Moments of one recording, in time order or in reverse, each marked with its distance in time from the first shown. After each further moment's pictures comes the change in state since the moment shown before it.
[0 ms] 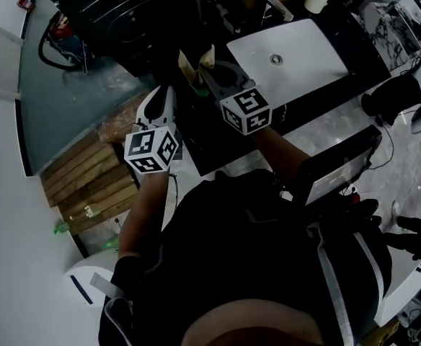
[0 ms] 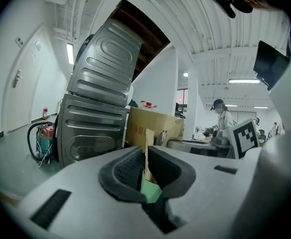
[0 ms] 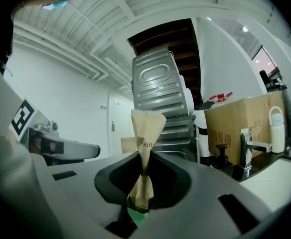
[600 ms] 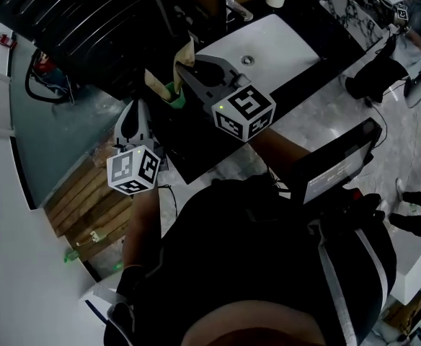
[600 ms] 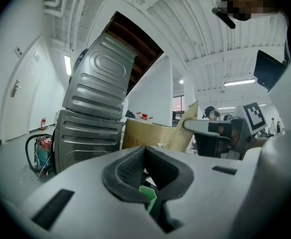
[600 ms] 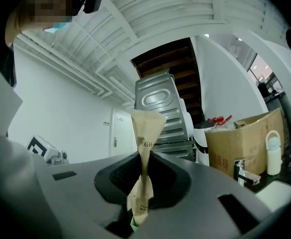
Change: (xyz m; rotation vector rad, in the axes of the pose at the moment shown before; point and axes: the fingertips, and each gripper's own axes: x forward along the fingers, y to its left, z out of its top) left arm -0.015 -0.031 0.049 0.050 -0.120 -0.006; right arm -0.063 0.003 0.110 -0.017 -0.187 0.031
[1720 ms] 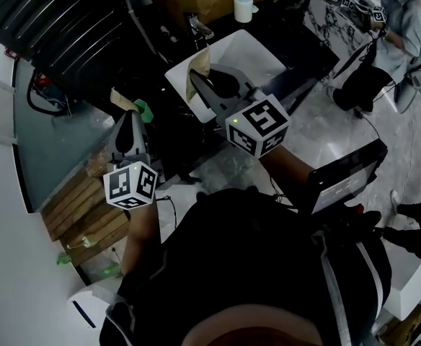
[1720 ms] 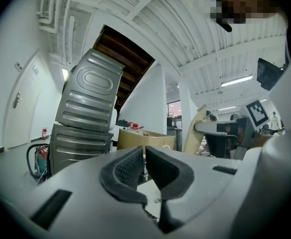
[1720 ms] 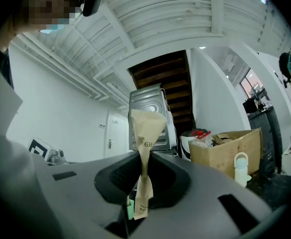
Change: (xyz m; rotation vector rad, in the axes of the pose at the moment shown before) left arm -0.010 -0.145 0.042 0.046 -0.082 0.034; right arm -0.155 -0.064 0.083 -0.023 -0.014 -0.065
